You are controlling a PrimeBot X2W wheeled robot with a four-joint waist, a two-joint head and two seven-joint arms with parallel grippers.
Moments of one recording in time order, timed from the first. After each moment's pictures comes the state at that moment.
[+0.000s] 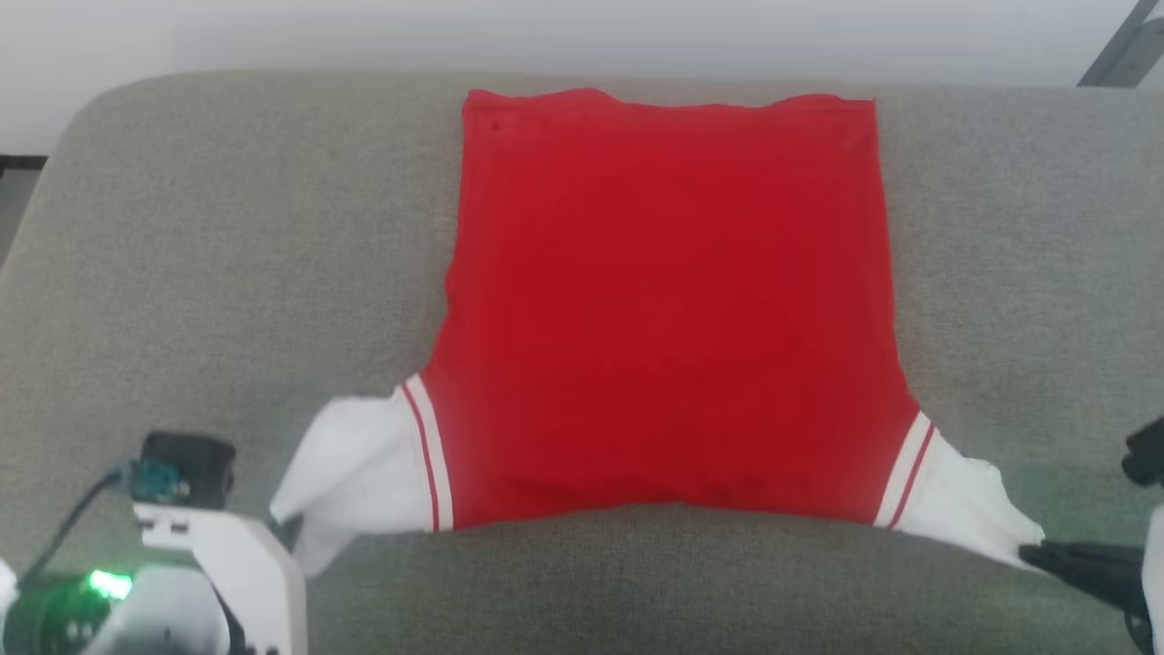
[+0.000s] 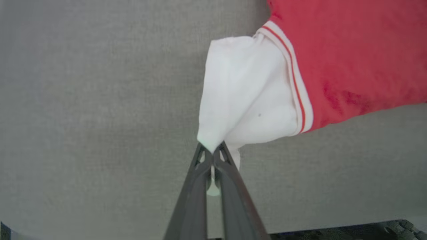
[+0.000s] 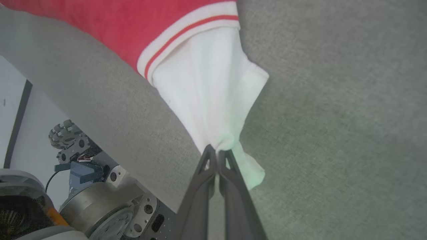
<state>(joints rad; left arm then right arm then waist) -0.01 0.68 -0.27 -0.39 -0.63 0.38 0.72 -0.31 -1.18 0.77 -0.11 1.29 0.13 0.42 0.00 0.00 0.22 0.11</state>
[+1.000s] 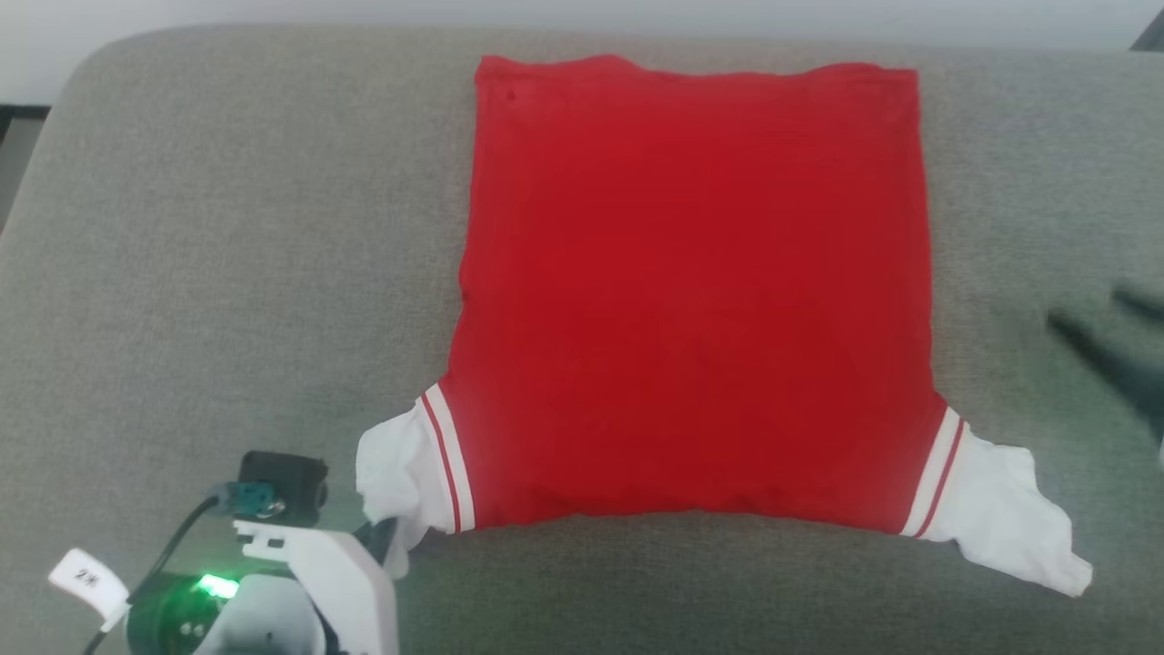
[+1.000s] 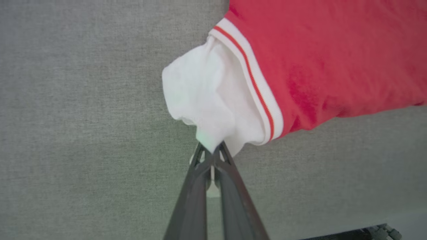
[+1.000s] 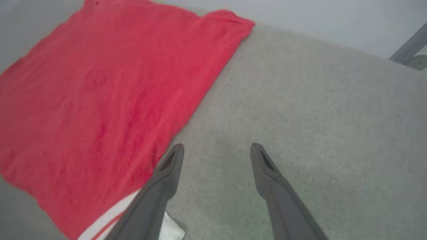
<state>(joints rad) -0.03 0.54 -0.38 -0.28 -0.62 0.34 0.58 -0.40 -0.95 0.44 0.08 1.01 0.13 0.31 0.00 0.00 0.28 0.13</state>
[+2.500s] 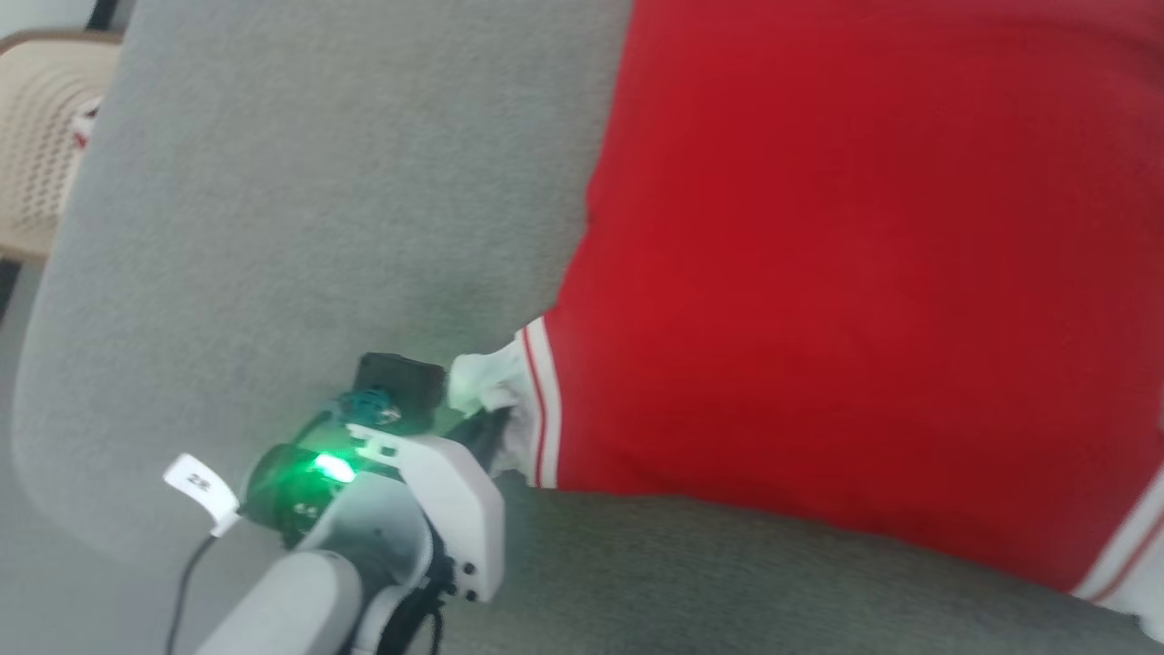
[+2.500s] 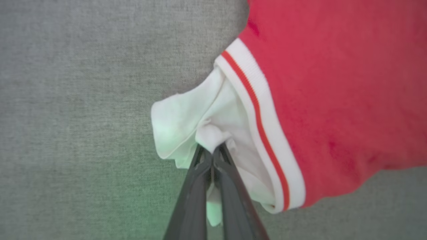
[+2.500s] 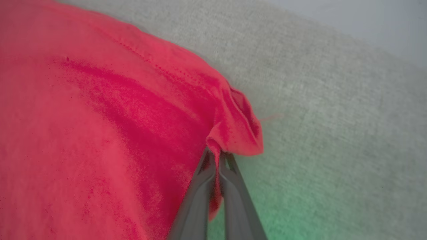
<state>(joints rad) -0.28 0.38 -0.51 -0.15 -0.56 0.26 0.48 -1.16 -0.74 0.65 0.75 0.91 0.13 0.67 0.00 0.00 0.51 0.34</state>
